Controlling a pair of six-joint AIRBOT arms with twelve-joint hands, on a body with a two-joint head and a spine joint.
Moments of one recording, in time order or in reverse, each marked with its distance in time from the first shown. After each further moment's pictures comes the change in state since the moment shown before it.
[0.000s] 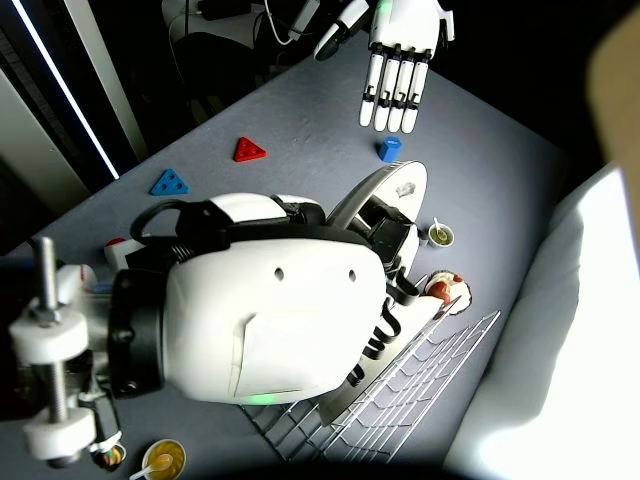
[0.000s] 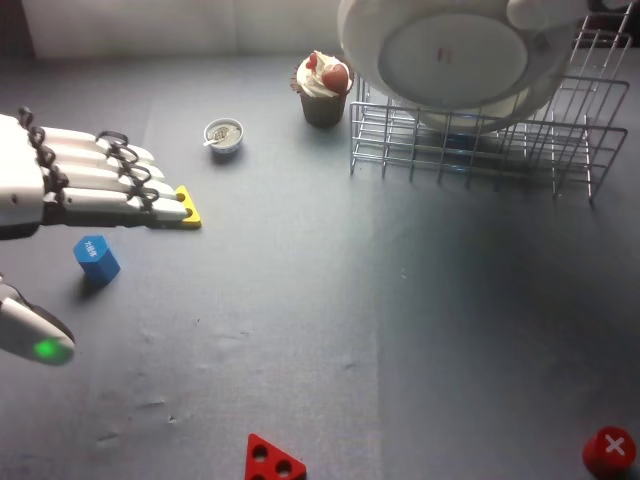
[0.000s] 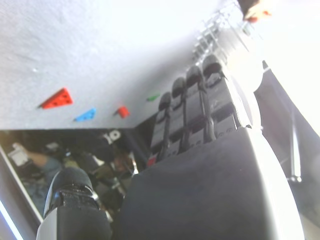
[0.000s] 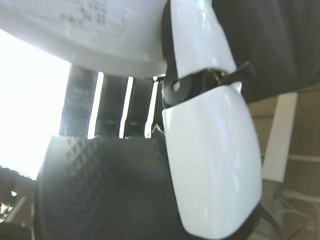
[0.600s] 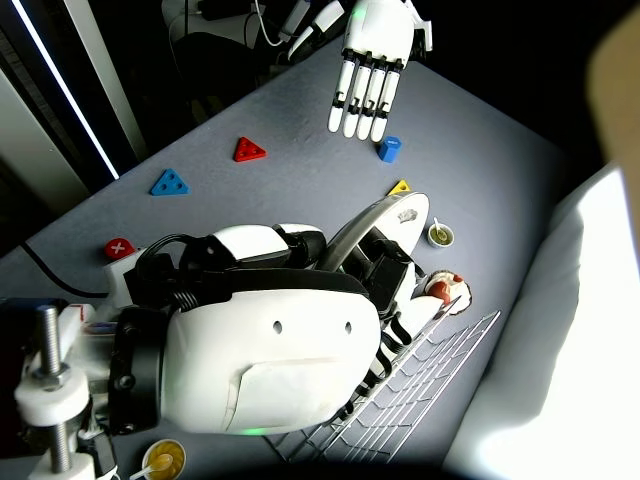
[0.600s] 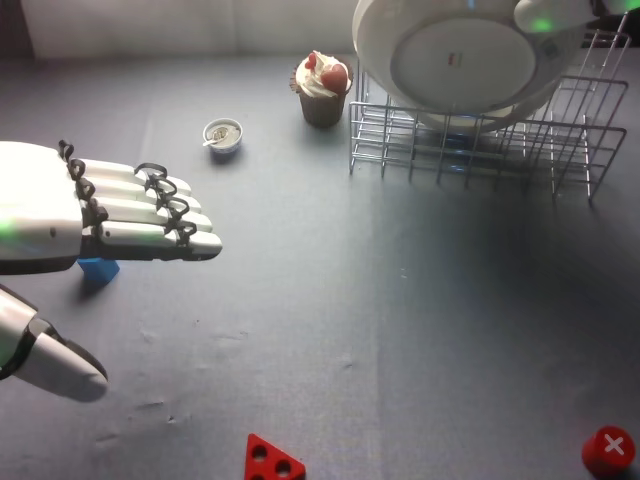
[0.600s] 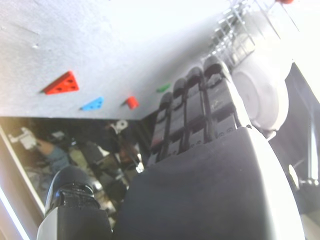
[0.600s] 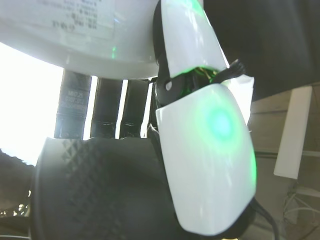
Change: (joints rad) left arm 0.000 0.008 -0.086 0.002 0.044 0.000; right arm -0.033 -0.016 0.039 0.039 0.012 0.021
